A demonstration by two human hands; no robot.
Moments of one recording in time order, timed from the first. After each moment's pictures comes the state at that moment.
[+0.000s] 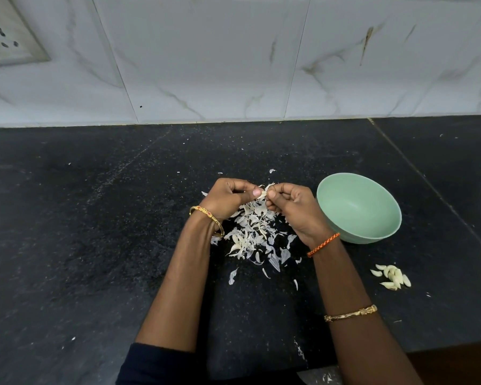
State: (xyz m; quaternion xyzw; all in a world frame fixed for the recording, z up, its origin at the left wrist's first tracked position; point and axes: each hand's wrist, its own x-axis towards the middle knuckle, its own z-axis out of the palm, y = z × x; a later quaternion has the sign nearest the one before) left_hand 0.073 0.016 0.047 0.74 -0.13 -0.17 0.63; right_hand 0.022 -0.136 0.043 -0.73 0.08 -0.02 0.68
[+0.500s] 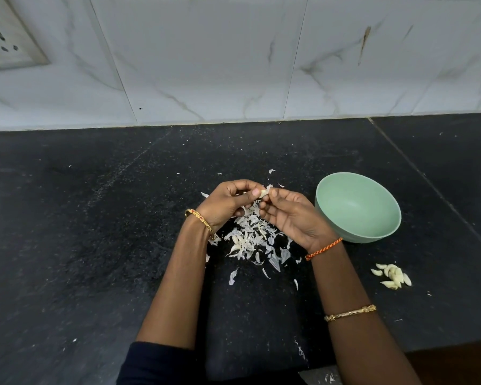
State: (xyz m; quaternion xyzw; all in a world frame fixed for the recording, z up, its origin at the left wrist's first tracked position) left_hand 0.068 0.020 0.045 0.66 -0.17 -0.25 0.69; right_hand 0.017 -0.137 0.044 -0.49 0.05 0.11 0.86
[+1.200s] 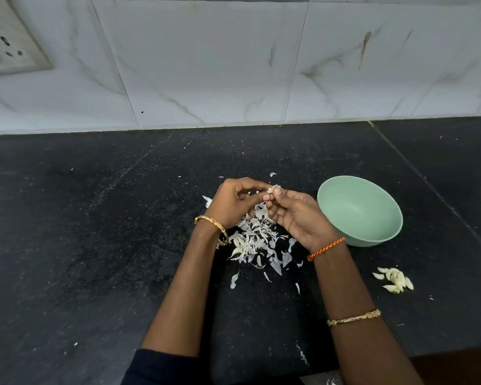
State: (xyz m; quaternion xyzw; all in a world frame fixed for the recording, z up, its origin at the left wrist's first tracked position) left_hand 0.070 0.011 0.042 0.75 -0.26 -0.07 0.60; right_hand 0.022 -0.136 0.049 -0.52 0.14 0.06 0.84
